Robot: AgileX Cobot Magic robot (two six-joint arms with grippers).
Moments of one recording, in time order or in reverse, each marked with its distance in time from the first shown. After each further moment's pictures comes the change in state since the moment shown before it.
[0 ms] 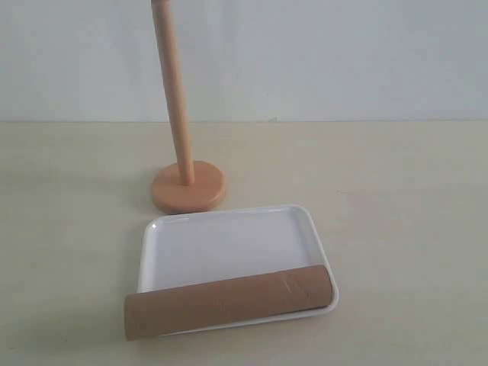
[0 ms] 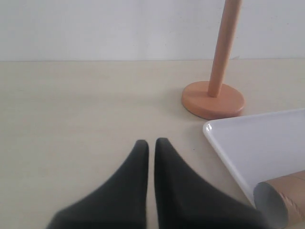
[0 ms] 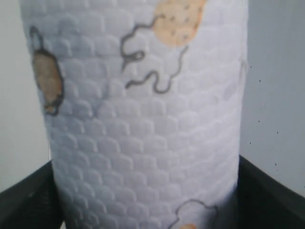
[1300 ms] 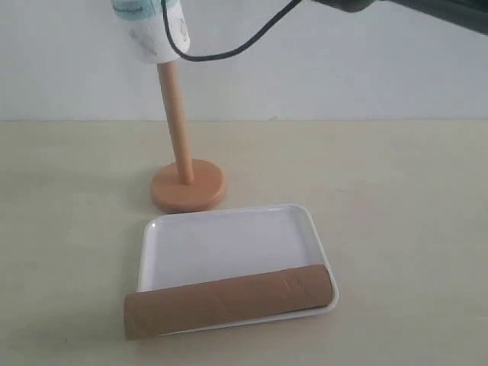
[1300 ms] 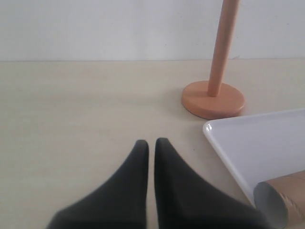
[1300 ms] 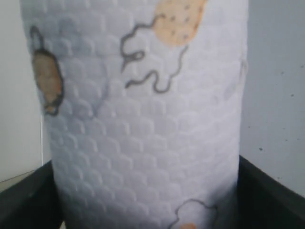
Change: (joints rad) left arm 0.000 0.000 0.000 0.000 0.000 0.000; right arm 0.025 0.248 -0.077 0.024 -0.008 -0.137
